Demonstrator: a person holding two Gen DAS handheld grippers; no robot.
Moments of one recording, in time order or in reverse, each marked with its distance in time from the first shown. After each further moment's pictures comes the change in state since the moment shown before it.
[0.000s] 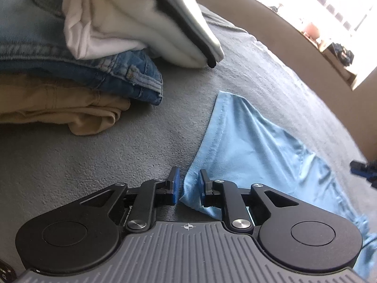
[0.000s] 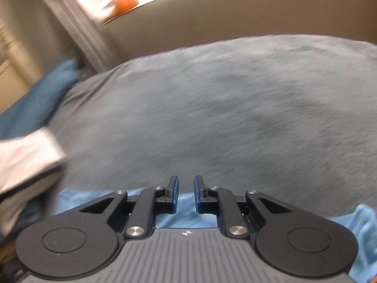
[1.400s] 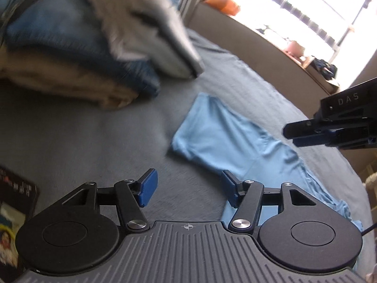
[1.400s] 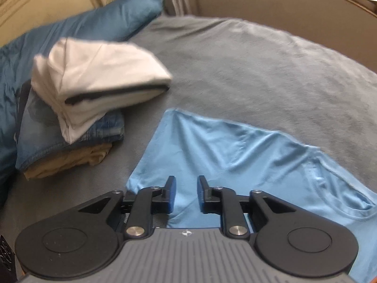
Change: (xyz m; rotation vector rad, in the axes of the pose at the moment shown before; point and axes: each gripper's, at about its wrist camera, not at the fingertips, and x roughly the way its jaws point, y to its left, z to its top) left arm -0.081 -0.012 -0.074 0.000 -0.136 -0.025; right arm -0.039 0.190 -0.065 -0.339 0.200 0.030
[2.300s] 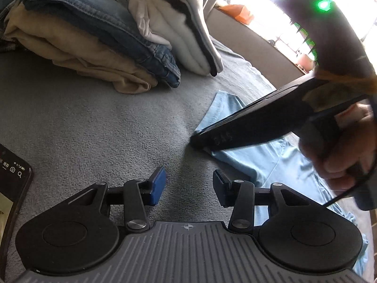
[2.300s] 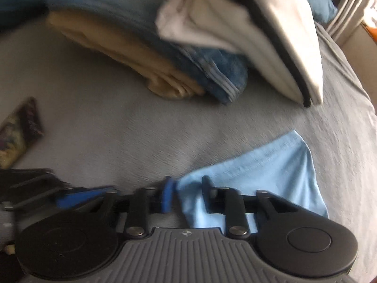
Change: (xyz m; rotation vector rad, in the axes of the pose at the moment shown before) left arm 0.020 0.022 -0.019 -0.057 -0.053 -0.001; right arm 0.124 0.133 -0.023 -0.860 0.173 0.012
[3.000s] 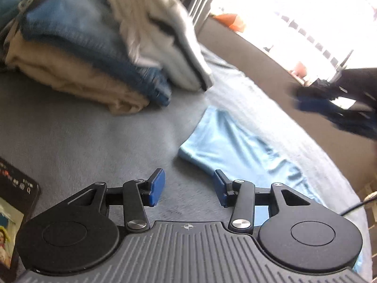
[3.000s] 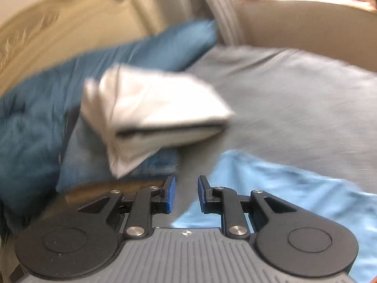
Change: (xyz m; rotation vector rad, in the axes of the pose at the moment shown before) left arm -0.028 -0.017 0.014 0.022 -0.051 -0.023; right arm -0.135 -0.106 -0.100 0.805 -0.501 0.126
